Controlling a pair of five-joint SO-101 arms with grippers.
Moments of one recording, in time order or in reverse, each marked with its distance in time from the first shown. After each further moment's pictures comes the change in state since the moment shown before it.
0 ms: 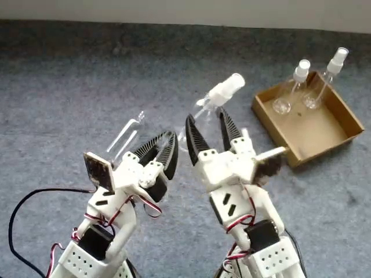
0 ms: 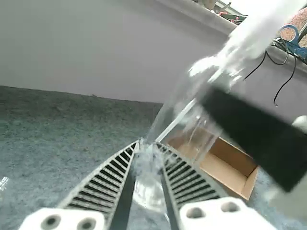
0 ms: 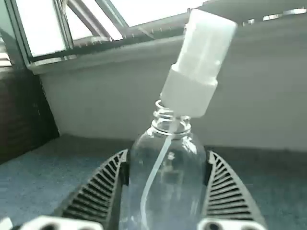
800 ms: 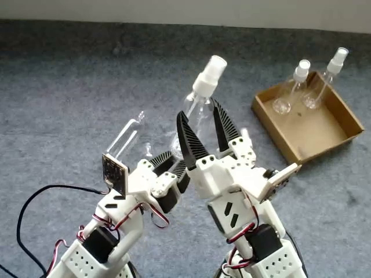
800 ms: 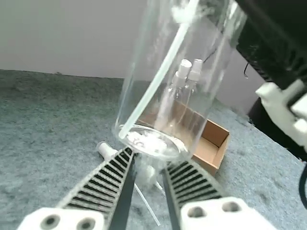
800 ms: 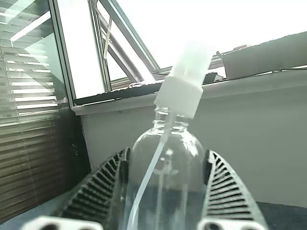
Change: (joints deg) left arm 5.5 0.5 0.0 1.1 0.0; right arm -4.1 -1.1 -2.4 -8.2 0.0
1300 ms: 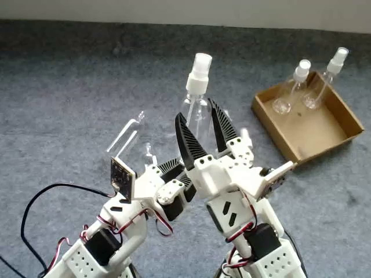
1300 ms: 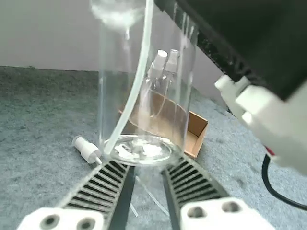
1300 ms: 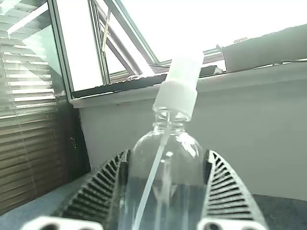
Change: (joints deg) left arm 5.3 0.0 0.0 0.0 0.4; right arm 0.0 0.0 0.7 0.1 0.2
